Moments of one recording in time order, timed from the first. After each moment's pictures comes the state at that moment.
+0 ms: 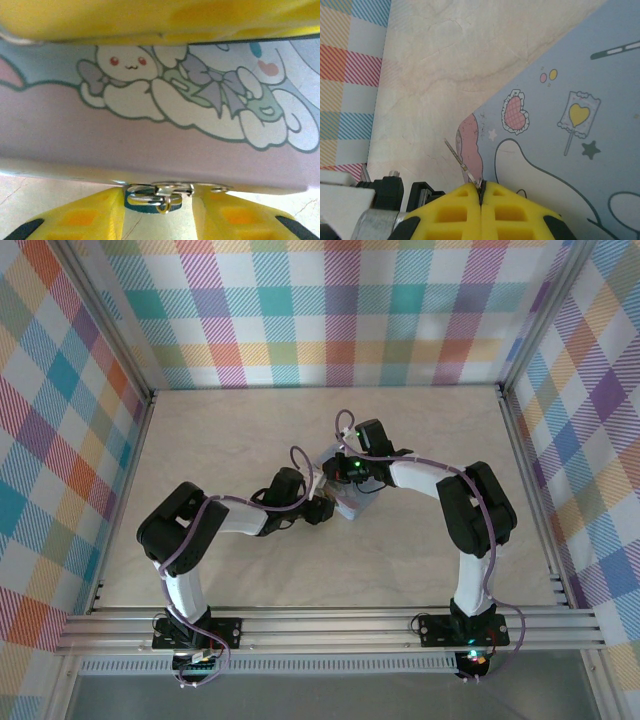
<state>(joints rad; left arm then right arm) -0.63 1.83 0.77 0.39 0.31 -0.27 0.52 1.92 1.21 -0.06 -0.63 0.58</state>
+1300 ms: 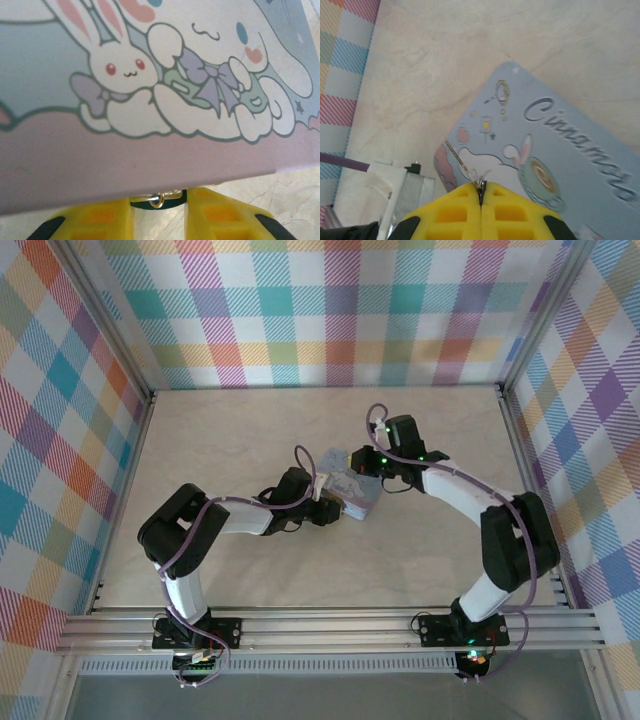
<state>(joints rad) -0.67 1.81 0.81 0.29 0.36 -0.43 0.43 1.60 1.06 -0.19 -0.41 0.53</state>
